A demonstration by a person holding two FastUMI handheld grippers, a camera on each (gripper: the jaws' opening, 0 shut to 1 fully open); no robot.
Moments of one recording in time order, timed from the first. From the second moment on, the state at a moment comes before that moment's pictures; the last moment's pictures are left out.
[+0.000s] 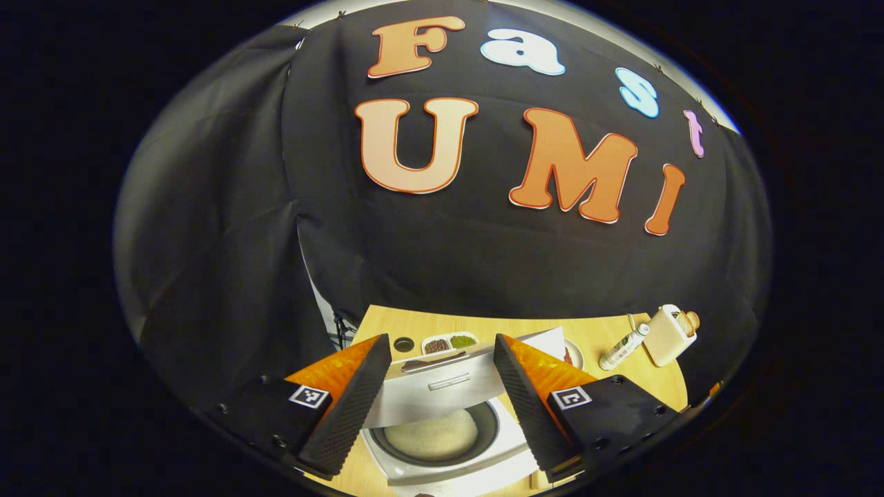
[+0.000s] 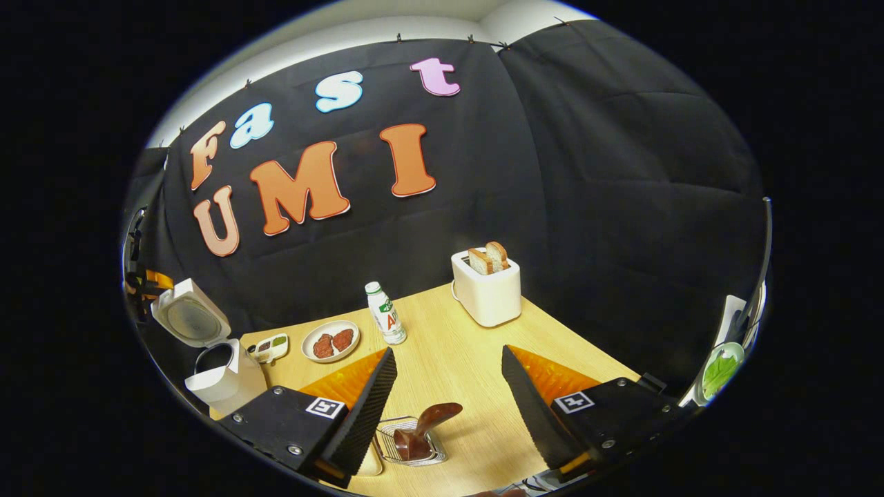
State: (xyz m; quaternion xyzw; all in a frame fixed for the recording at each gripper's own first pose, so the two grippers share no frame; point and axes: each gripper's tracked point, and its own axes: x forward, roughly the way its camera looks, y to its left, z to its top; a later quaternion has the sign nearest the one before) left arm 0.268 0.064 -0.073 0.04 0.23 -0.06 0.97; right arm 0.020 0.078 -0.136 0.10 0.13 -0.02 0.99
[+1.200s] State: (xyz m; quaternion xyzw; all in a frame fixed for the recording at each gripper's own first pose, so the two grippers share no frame) left arm 0.149 0.056 -0.261 0.03 0.32 -0.08 0.94; right arm -0.017 0.092 -0.138 0.11 0.15 0.02 0.98
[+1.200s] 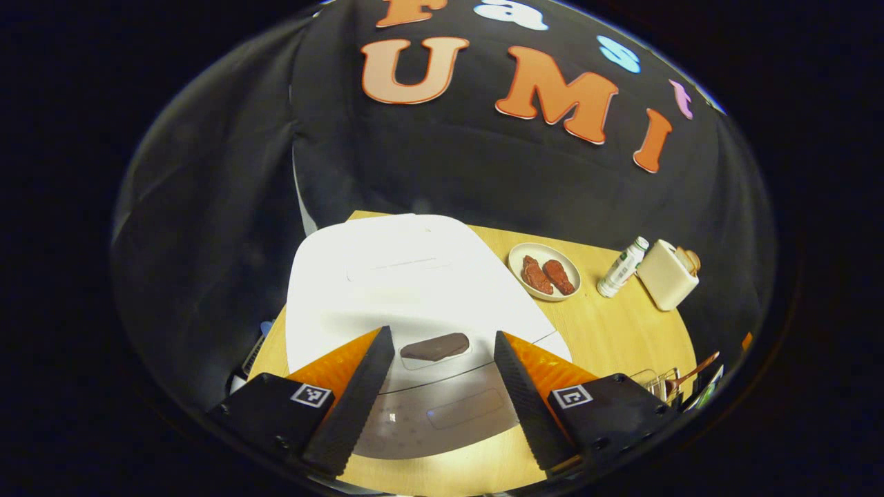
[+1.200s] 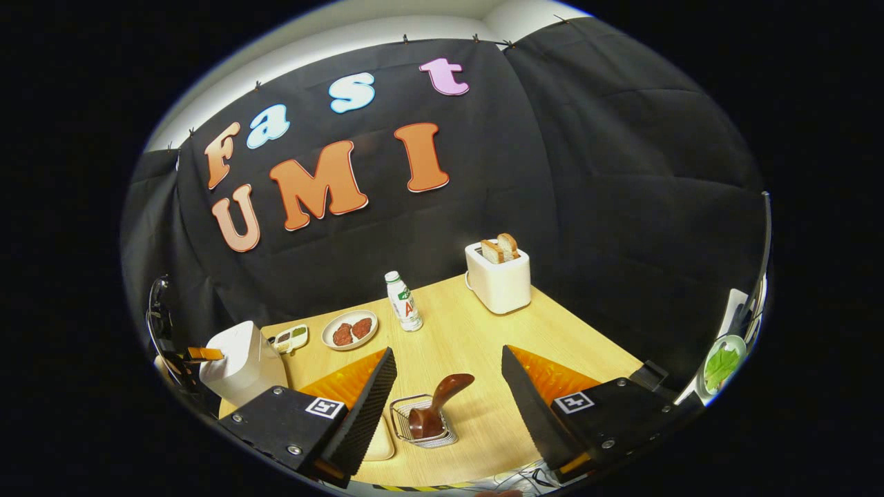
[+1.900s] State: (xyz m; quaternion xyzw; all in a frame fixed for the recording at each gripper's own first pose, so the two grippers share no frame) left arm 0.188 0.094 -0.115 0.11 0.16 0.03 0.98; right arm -0.016 0.112 -0.099 0.11 0.11 0.04 0.99
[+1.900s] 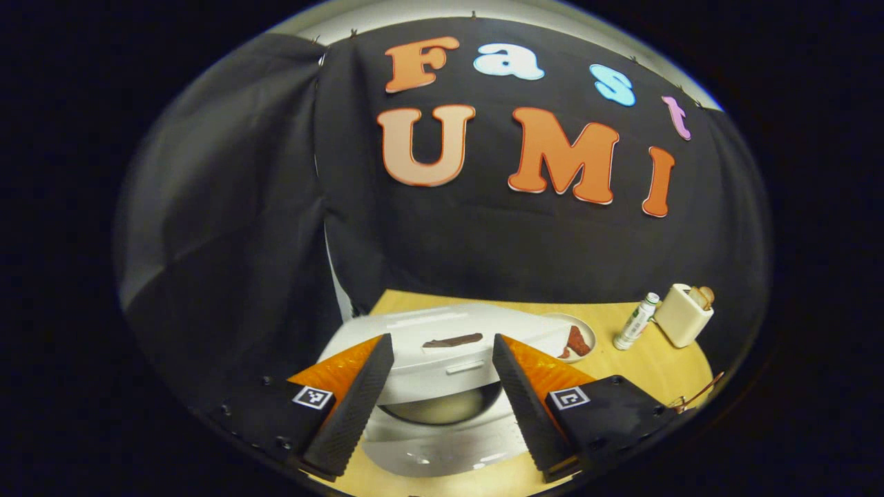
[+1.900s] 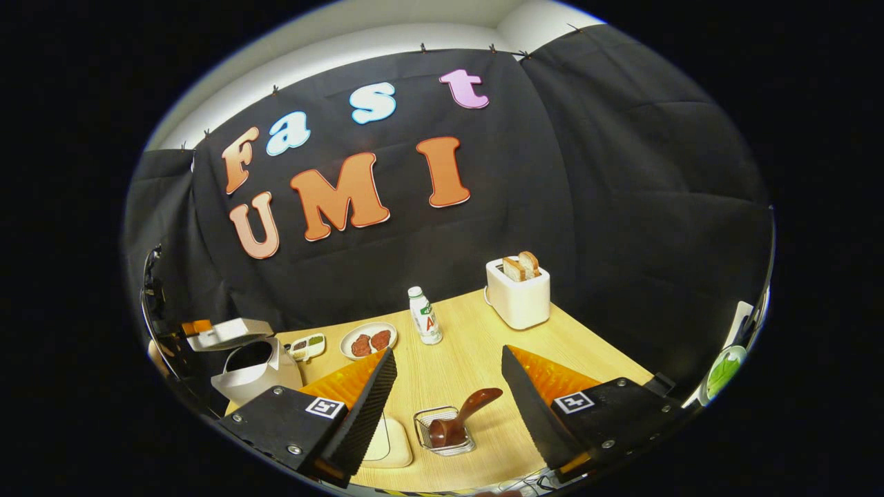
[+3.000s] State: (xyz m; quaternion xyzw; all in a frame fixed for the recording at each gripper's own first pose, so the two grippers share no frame) left arm 0.173 0.143 -0.240 0.07 0.28 0.01 0.96; right arm -0.011 0.132 -0.109 0.17 0.13 0.06 0.98
